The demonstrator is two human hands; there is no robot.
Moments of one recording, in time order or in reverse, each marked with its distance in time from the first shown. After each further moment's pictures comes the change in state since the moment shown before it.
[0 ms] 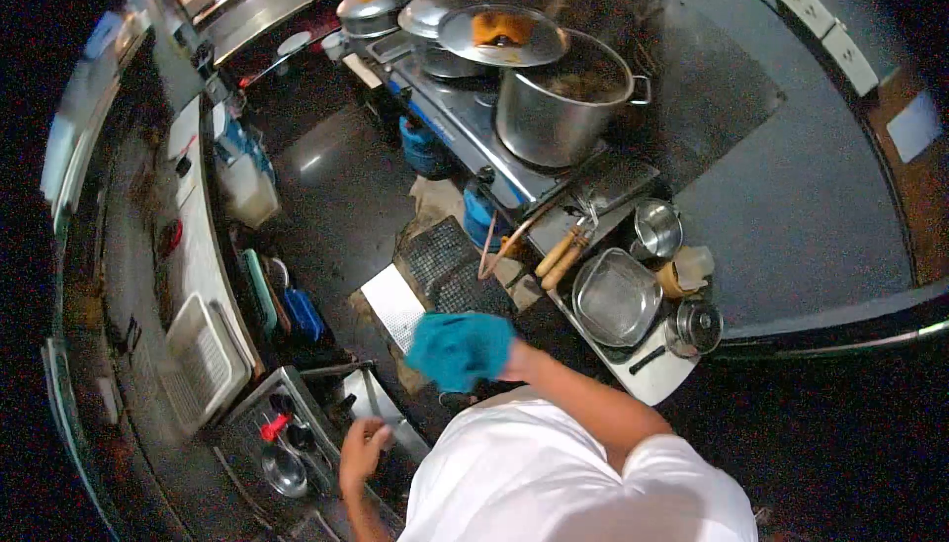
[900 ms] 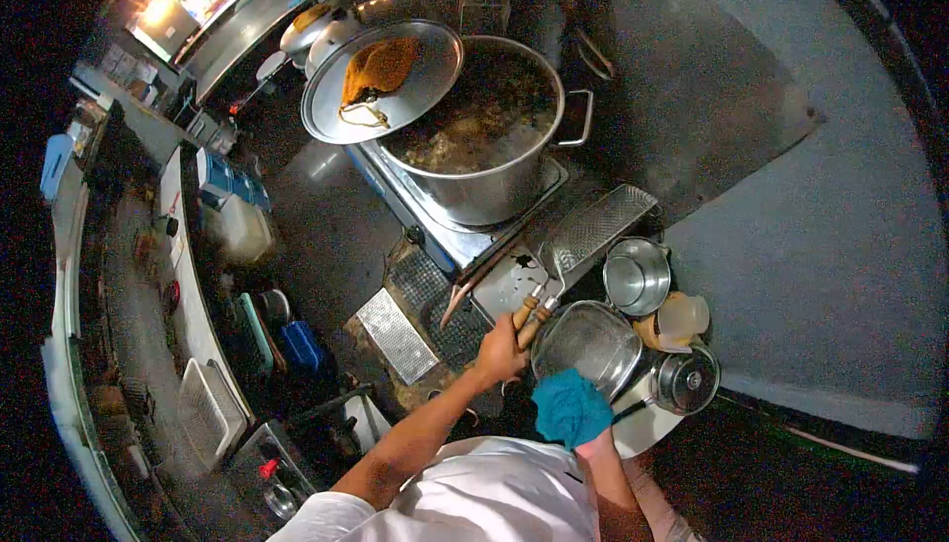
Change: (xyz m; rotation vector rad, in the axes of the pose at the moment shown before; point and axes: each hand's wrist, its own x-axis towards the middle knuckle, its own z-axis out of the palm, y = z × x) left_hand 0.299 0.384 0.436 0.263 -0.292 0.424; right_hand -0.191 -0.122 -0.302 0.674 0.110 -0.398
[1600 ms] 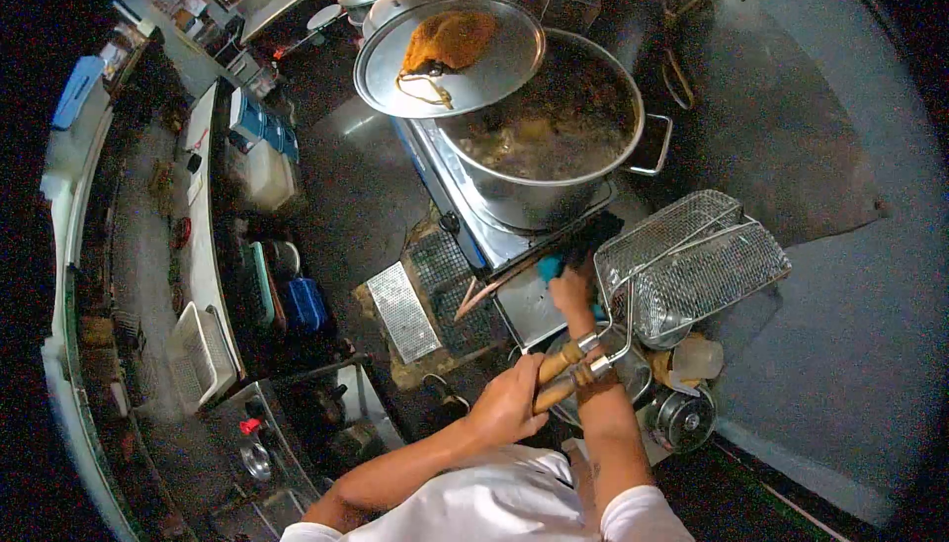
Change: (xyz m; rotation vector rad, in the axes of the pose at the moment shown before) left_hand -0.079 0.093 -0.091 -0.120 0.007 0.215; right_hand 0.330 -0.076 -0.057 -2.356 0.694 -0.536
